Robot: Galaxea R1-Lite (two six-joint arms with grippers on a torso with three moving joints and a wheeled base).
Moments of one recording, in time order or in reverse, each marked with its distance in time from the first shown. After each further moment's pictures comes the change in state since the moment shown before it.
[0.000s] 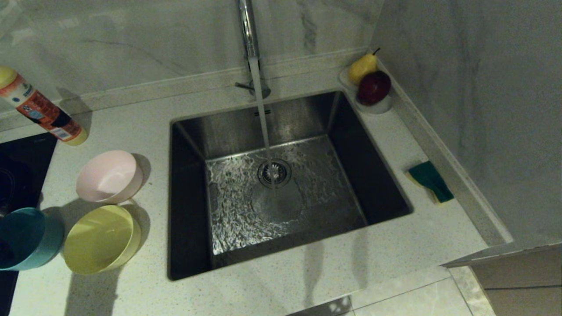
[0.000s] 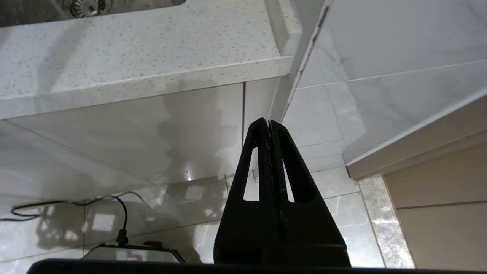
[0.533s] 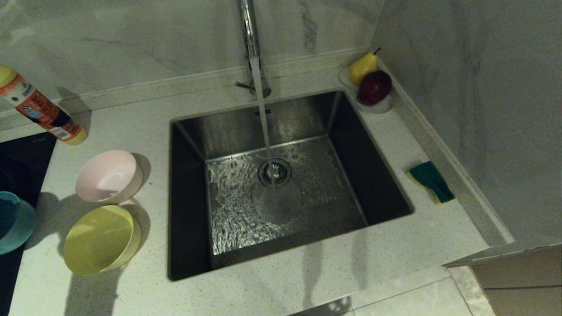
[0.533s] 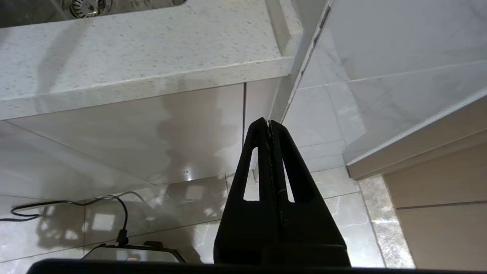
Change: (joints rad) left arm 0.068 -0.030 -0.117 -0.003 0.006 -0.005; right arm 0.000 0.000 0.000 0.000 0.000 0.000
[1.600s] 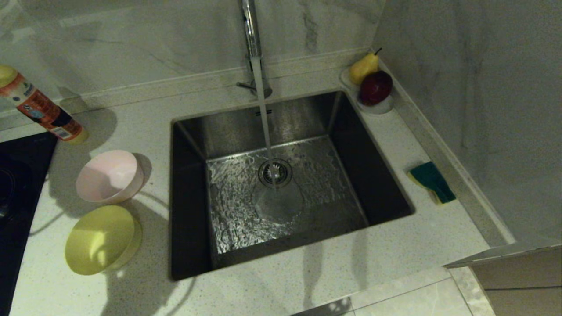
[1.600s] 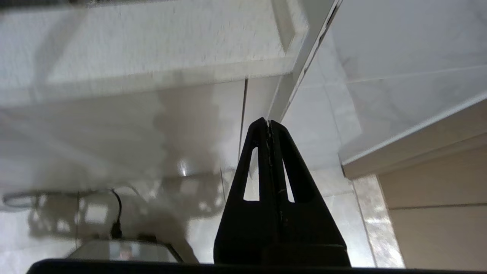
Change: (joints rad) left arm -0.003 -0.332 -0.379 0.013 -0.200 -0.213; right arm 0.000 0.002 -0.008 0.036 0.000 -0.038
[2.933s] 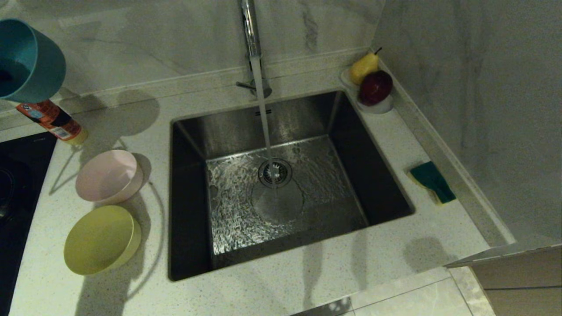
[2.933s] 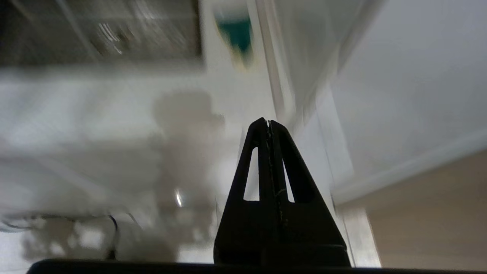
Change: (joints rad) left arm -0.415 0.201 -0.169 0.091 0.130 0.021; right arm 0.000 0.081 -0.275 0.044 0.045 -0.039
